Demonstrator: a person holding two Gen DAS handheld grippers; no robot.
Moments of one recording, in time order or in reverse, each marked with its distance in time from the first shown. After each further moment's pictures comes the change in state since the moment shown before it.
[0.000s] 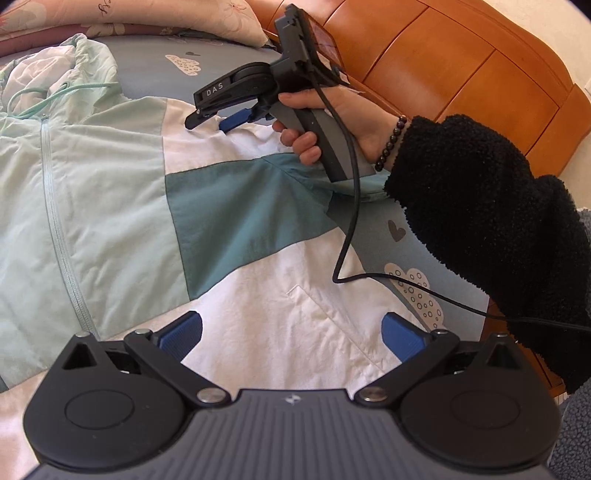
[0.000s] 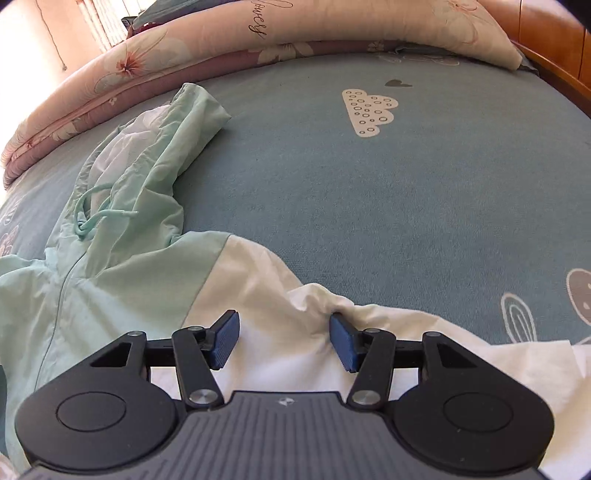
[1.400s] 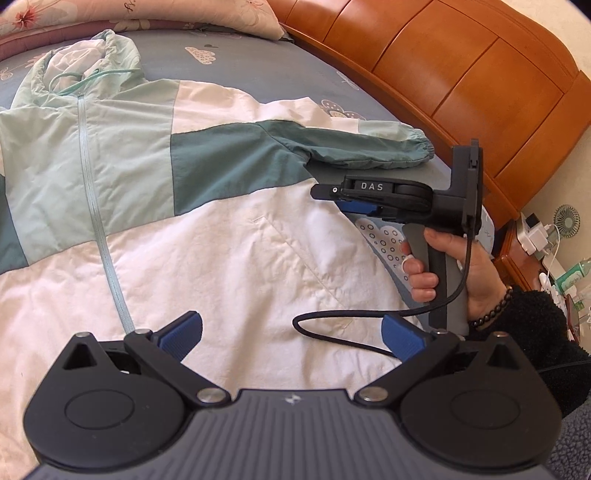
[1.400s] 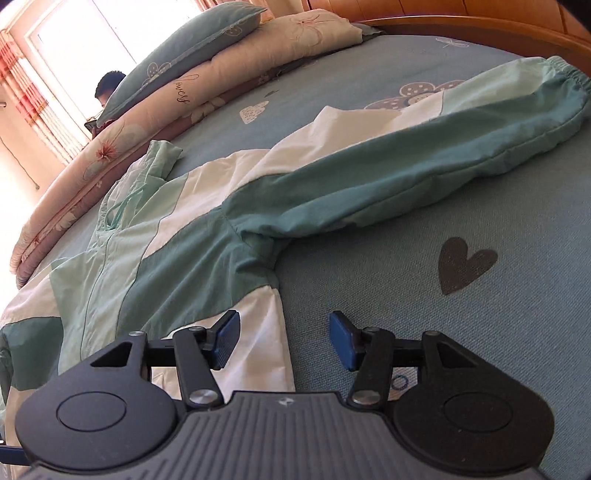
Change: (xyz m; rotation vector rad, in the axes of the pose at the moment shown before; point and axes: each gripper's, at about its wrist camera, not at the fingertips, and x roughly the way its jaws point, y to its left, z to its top) left arm -0.041 -0.064 -0.059 -0.038 0.031 0.109; right arm -0.158 -0.042 -0.235 0.339 -0.206 0.015
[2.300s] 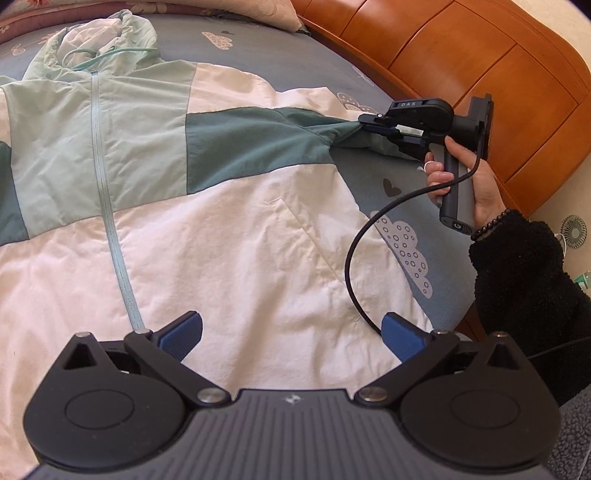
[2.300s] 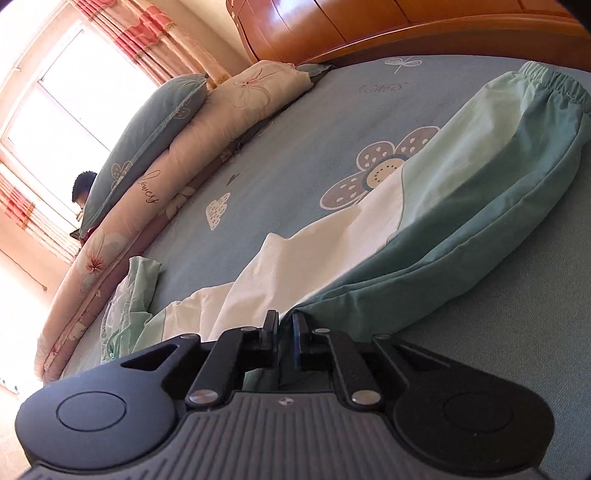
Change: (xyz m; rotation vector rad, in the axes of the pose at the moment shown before) left arm 0.007 0.009 -0.004 -0.053 0.011 -0.001; right arm 0.014 -0.062 0.096 0.290 -0.135 0.062
